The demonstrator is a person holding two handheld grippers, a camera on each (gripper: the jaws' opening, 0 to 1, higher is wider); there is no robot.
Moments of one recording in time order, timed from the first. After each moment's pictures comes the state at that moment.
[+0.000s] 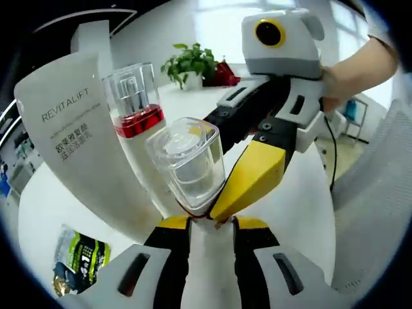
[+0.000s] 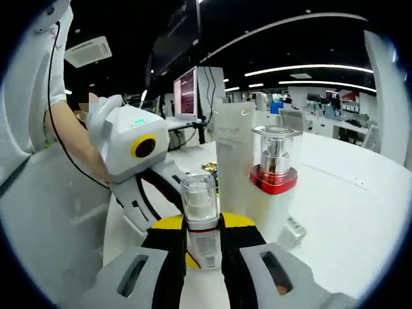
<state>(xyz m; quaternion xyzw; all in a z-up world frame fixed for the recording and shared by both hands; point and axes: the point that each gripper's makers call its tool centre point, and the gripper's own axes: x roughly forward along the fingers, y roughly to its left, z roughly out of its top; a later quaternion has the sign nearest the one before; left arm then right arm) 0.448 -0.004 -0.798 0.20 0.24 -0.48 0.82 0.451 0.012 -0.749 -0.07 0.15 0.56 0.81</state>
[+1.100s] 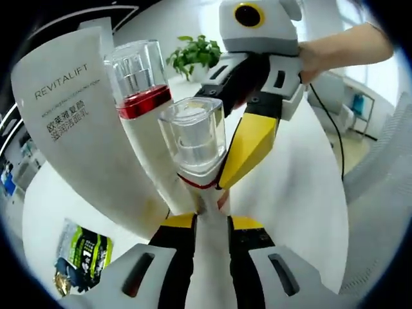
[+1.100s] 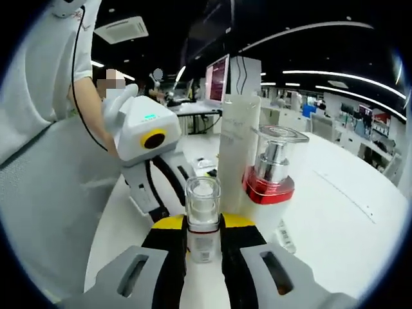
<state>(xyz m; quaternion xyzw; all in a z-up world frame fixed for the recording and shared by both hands) 0.460 0.001 -0.810 0.21 0.26 -0.46 0.82 0.464 0.008 -0.751 -0.15 0.14 0.62 0.75</state>
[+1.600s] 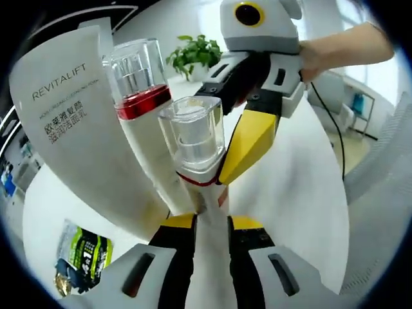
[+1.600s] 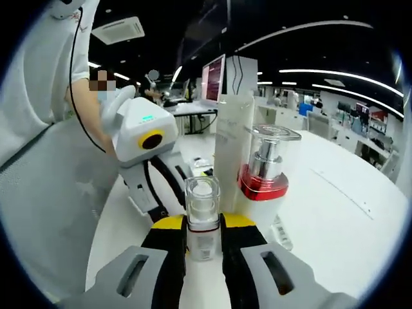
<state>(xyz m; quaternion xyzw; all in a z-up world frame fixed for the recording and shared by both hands) 0.461 -0.001 -0.811 0.21 0.26 -0.46 0.82 0.465 -0.001 -0.749 -0.14 0.15 0.61 0.77</state>
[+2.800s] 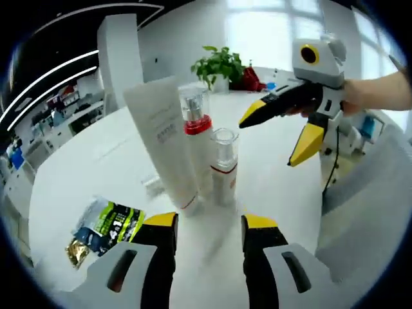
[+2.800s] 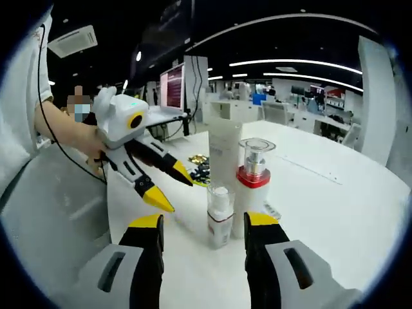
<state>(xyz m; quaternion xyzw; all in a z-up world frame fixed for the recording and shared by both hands) 0.438 0.067 -0.756 0.12 0.26 -0.43 0.86 0.427 -0.027 -0.714 -0.09 0.20 0.45 0.87</state>
